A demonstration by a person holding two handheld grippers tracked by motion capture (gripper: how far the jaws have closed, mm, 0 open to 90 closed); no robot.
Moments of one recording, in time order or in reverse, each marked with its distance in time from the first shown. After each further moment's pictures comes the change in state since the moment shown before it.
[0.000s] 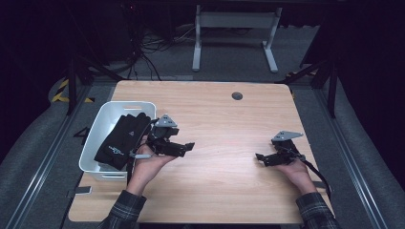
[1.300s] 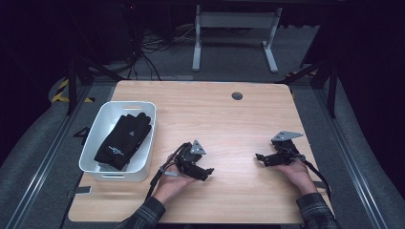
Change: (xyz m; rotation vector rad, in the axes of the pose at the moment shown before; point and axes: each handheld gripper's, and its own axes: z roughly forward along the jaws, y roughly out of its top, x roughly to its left) left arm -0.038 -0.044 0.093 0.144 -0.027 0.154; right arm 0.000 0.000 0.000 0.001 0.001 0.000
